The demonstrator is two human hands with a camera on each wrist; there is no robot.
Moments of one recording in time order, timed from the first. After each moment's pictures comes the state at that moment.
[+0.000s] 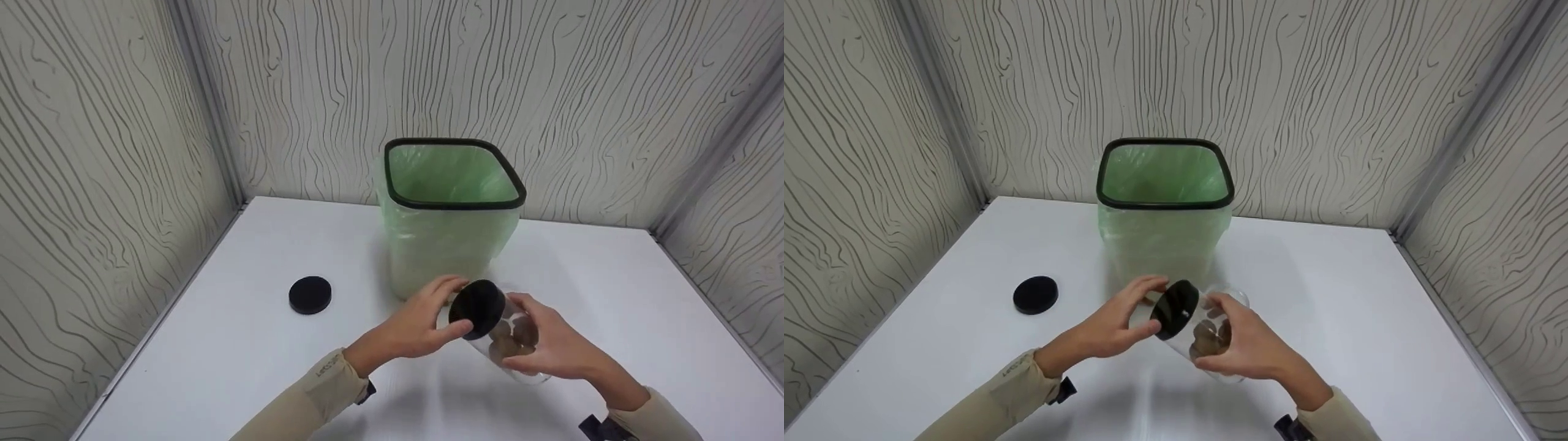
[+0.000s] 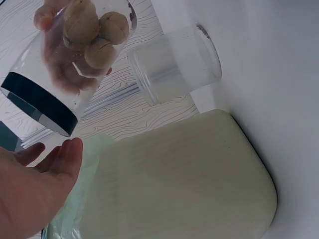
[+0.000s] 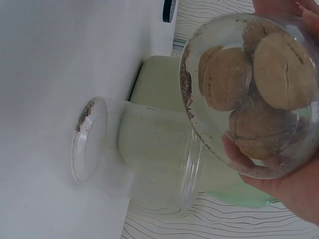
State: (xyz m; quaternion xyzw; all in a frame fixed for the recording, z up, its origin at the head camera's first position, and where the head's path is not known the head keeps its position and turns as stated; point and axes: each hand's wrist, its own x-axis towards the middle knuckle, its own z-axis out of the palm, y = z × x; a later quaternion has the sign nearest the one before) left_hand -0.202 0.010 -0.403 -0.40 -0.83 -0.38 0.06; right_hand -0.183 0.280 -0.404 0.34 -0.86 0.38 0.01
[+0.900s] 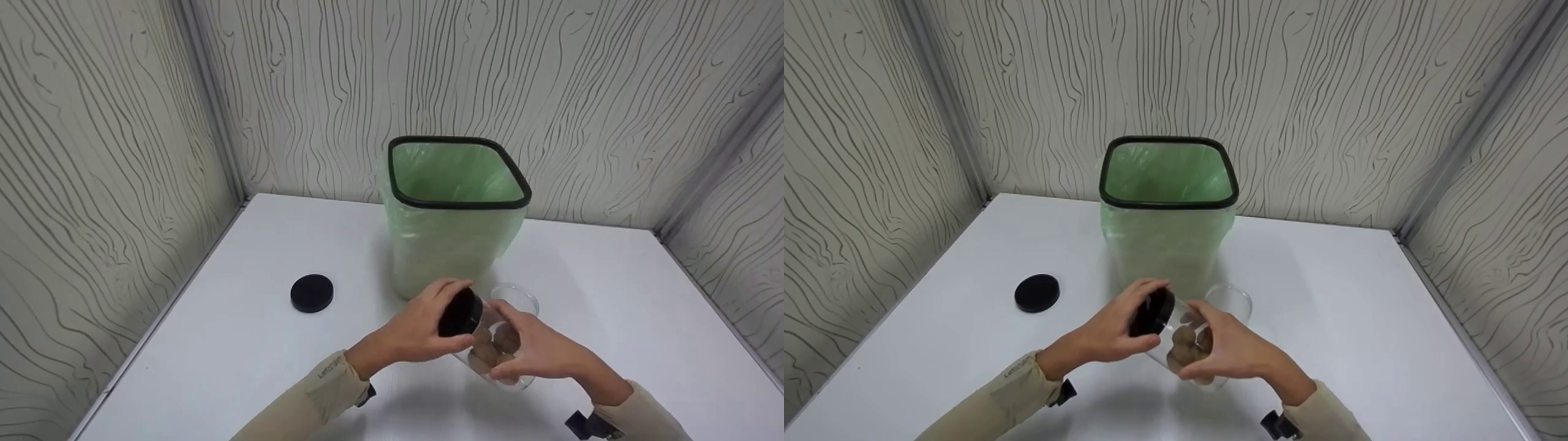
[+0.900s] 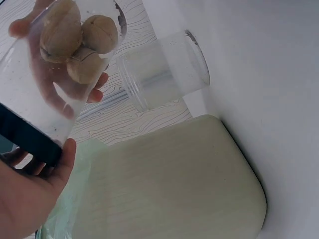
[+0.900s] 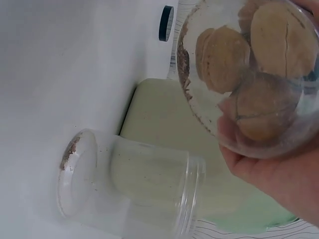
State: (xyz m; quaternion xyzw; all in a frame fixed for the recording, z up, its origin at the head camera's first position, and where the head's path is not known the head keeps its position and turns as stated) left_hand -0.203 0.007 -0.411 -0.43 -0.82 -0.38 0.09; right_hand -0.188 0.258 -0.404 0.35 -0.86 0.37 -0.10
